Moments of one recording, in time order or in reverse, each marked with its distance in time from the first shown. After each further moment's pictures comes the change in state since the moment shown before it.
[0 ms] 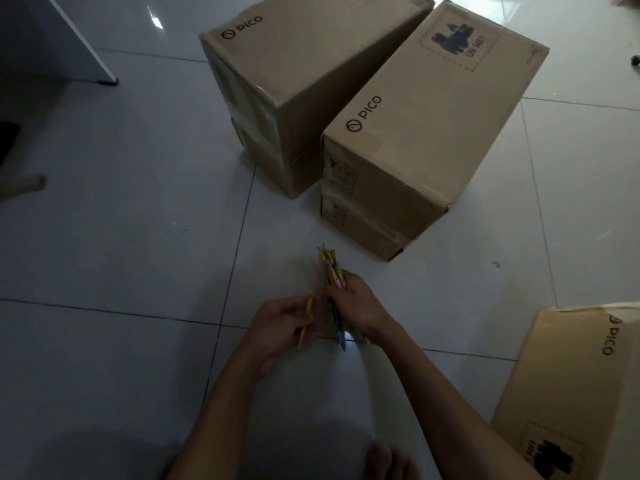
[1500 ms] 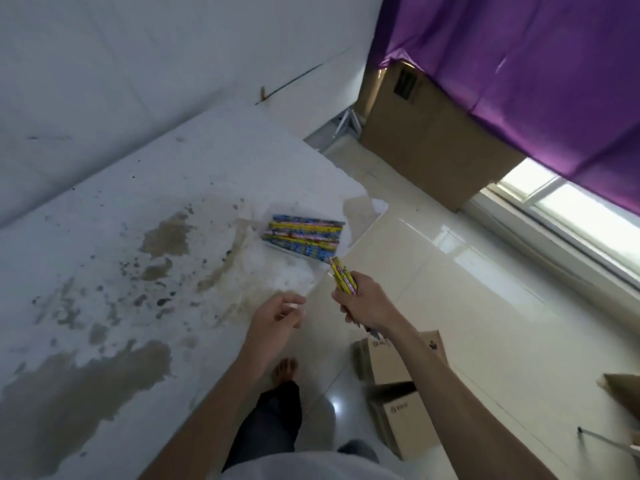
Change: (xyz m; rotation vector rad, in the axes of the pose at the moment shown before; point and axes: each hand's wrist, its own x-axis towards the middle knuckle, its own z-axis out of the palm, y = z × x) left_hand -0.515 0.594 -0.260 -0.256 0.549 0.371; right_hand -0.229 -0.874 -0.013 -0.511 -0.411 -0.237
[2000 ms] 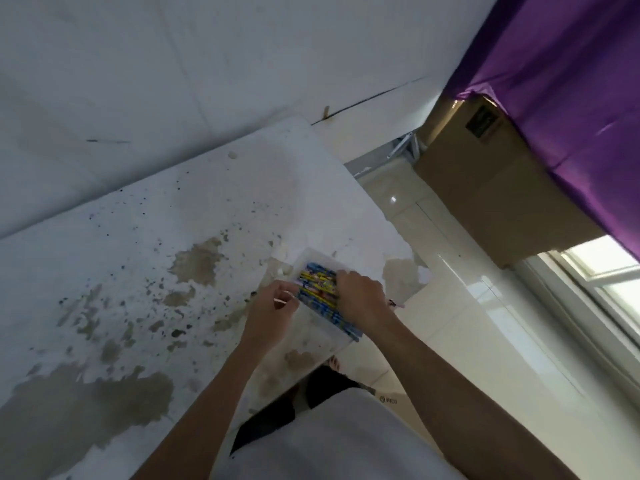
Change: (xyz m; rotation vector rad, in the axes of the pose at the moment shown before) left_hand 0.118 0.056 -0.044 0.161 0.351 0.031; right_hand 0.150 -0.109 0.003 -1.140 -0.057 -0.354
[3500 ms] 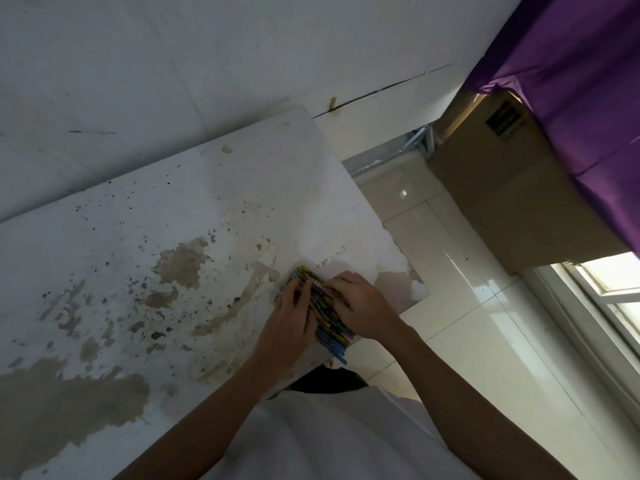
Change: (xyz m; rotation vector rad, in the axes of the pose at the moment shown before) left_hand 0.013 -0.011 0.069 0.576 -0.129 0.327; right_hand 0.022 0.068 0.016 0.454 0.098 -0.386
